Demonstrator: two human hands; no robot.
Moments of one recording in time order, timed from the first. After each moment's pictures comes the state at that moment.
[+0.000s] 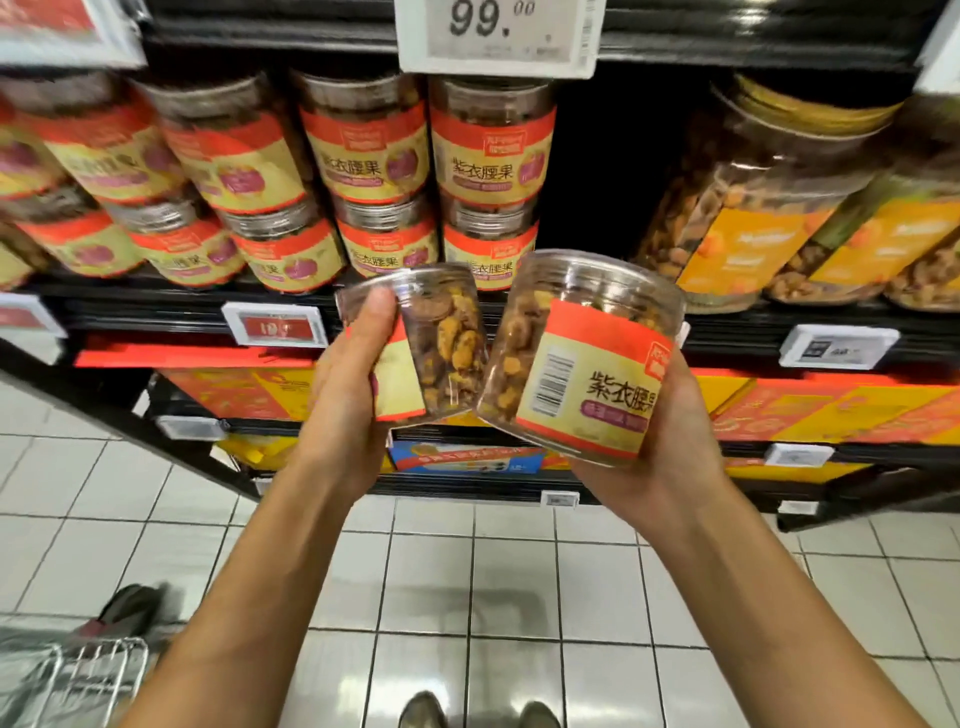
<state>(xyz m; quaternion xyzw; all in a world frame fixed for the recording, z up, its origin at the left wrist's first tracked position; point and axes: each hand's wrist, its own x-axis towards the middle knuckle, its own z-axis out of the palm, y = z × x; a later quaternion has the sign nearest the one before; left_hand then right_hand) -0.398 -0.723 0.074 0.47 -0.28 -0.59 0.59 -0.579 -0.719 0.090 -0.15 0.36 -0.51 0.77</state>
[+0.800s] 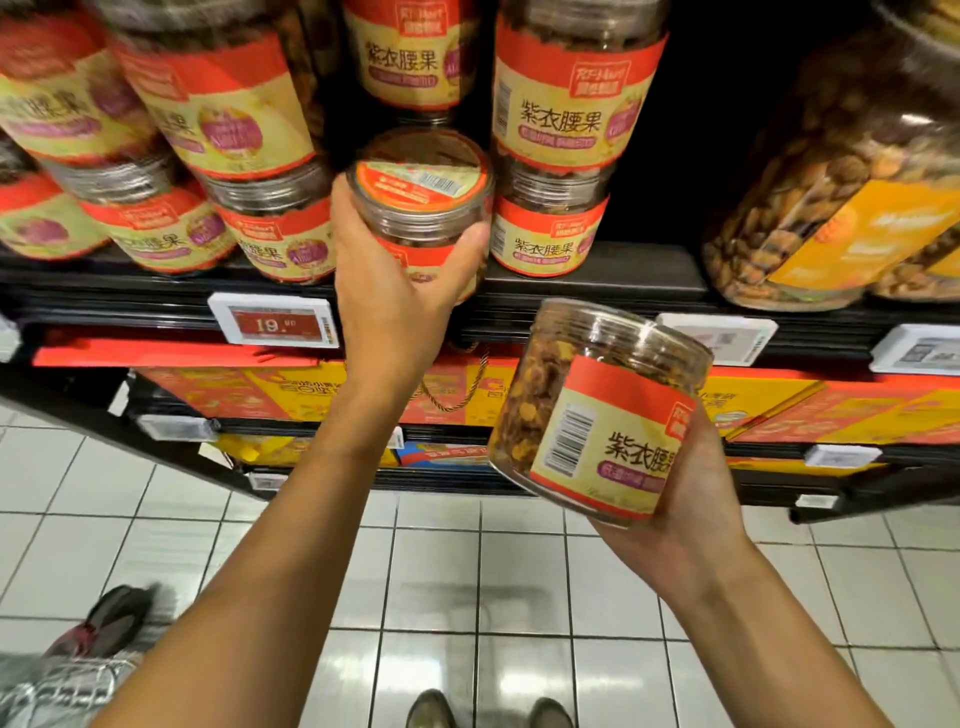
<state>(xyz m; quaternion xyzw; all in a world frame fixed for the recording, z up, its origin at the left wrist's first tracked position) -0.380 -0.811 0.041 0.62 -0.52 -0.17 0.56 -0.551 -0.722 0.043 -0.11 0.40 -0.51 0.76</state>
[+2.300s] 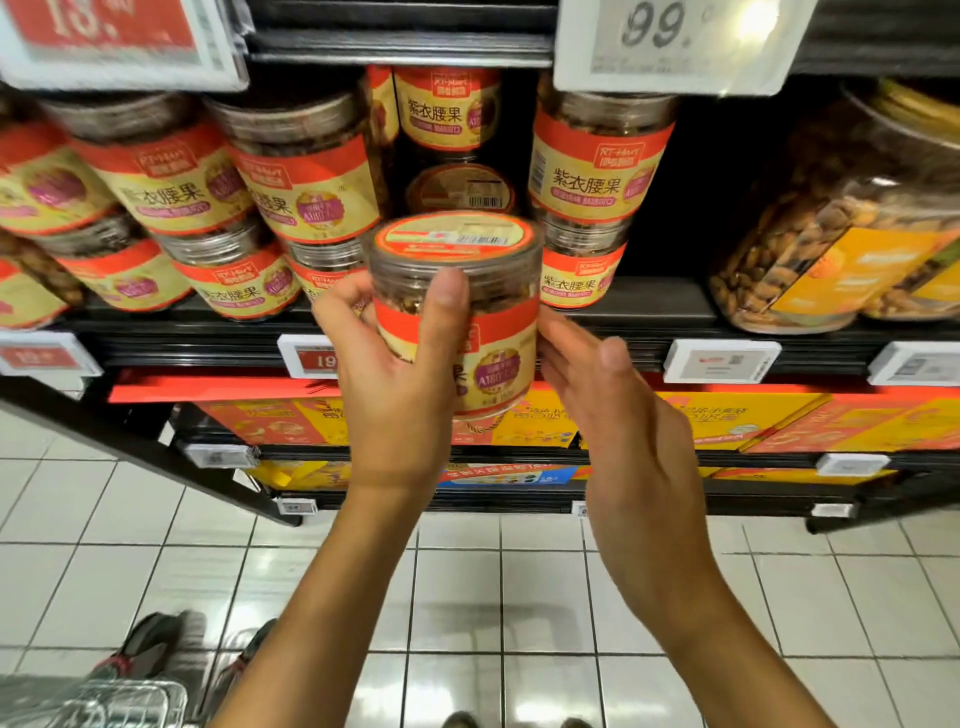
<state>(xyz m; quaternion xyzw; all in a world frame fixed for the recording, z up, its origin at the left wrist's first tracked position) -0.374 -0.740 0.098 0.51 -0.40 -0.35 0.68 -0.489 -0.704 0.100 -0.53 0.41 -0.53 0.52</state>
